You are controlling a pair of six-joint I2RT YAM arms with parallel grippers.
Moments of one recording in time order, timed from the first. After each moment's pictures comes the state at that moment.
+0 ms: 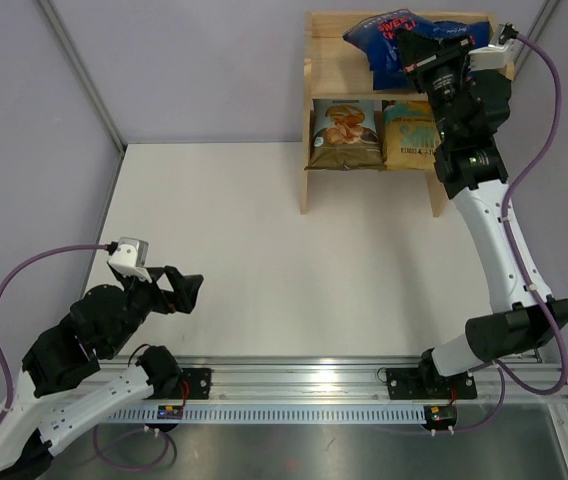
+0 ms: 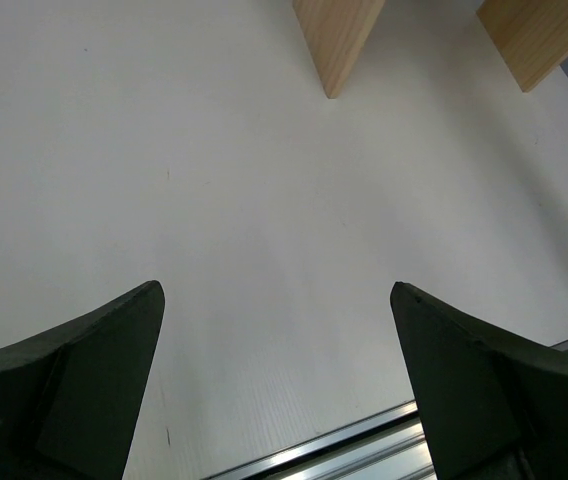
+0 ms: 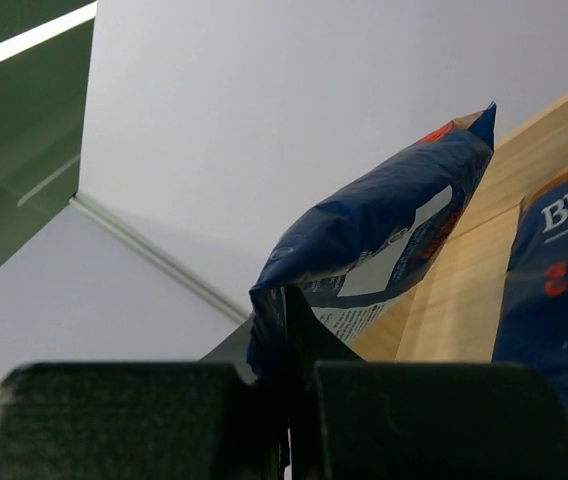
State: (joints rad) left arm -0.87 0.33 0.90 -0.89 -0.47 -0.41; right arm 0.22 1.48 1.77 0.12 -0.01 1.01
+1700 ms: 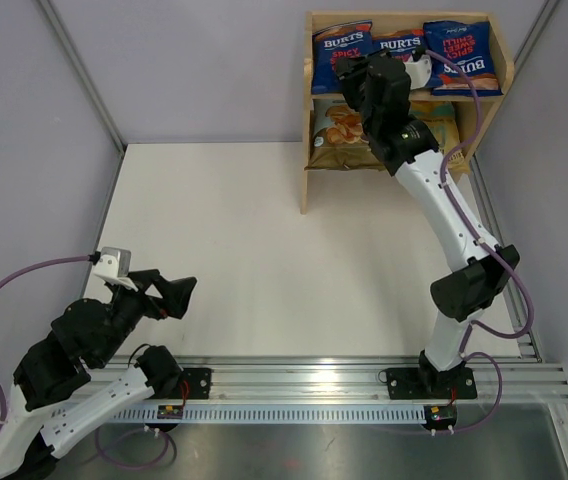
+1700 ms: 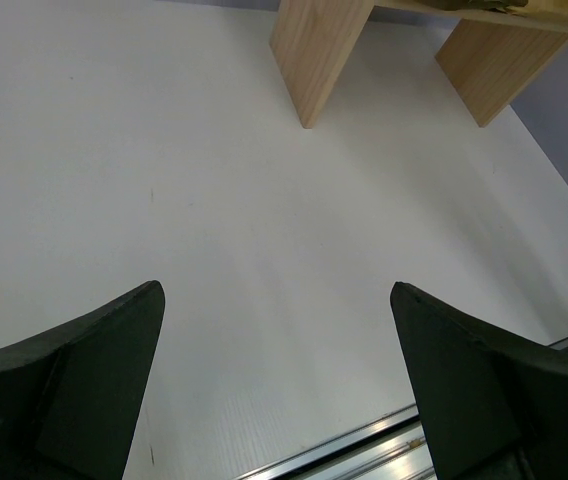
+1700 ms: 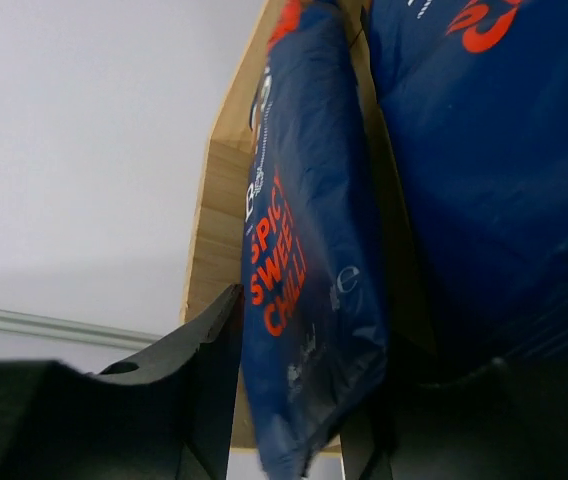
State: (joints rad) left arm -0.87 0.22 0.87 -0.86 -0.45 -0.41; right arm 0.46 1.83 2.09 -0.25 0.45 1.11
